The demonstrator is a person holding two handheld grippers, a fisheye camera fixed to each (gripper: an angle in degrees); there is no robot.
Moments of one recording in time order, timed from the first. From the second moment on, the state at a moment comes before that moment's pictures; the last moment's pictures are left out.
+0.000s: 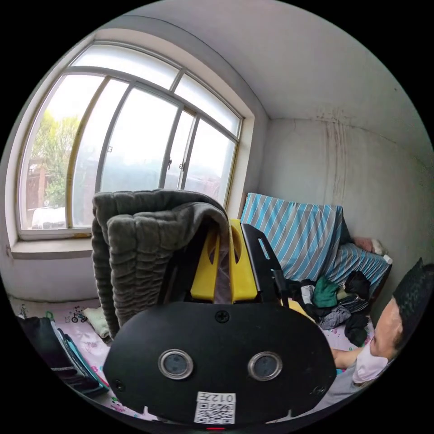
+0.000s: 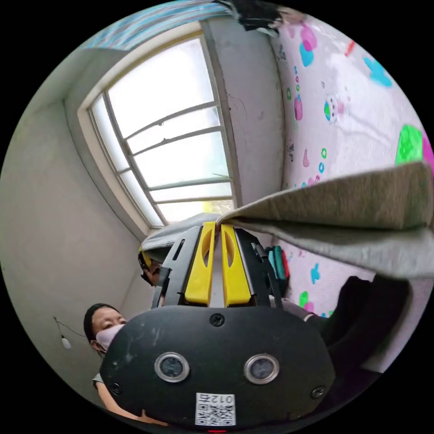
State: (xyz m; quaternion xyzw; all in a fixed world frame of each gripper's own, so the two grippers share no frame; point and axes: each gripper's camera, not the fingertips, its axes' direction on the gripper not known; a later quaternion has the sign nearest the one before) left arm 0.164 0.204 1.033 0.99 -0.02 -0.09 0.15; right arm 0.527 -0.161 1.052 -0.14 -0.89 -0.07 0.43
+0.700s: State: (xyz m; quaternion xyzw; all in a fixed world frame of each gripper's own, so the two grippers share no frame) left arm 0.203 0.239 1.022 0.98 -0.03 -0.09 0.19; right arm 0.421 -0.152 1.198 -0.34 -0.84 0.05 0.43
